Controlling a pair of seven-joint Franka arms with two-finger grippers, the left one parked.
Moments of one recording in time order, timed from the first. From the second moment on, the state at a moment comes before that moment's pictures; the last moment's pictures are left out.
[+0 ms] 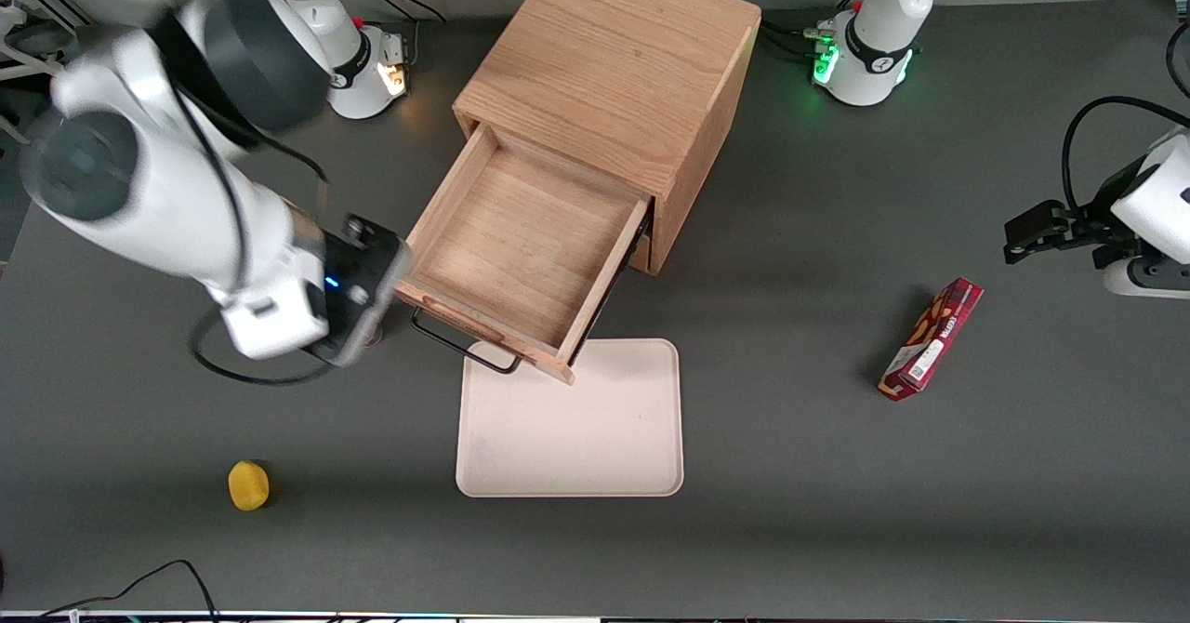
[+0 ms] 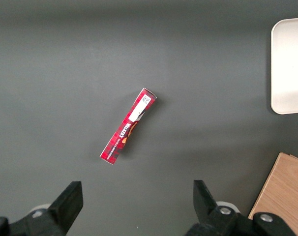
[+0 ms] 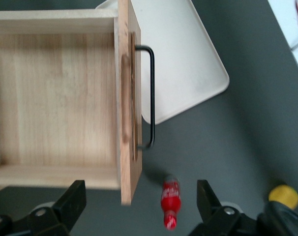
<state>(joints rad) 0.19 0.47 0.23 -0.99 -0.02 1.40 -0.66</state>
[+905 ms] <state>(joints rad) -0.23 -0.16 0.23 -1.56 0.08 1.39 -0.41</state>
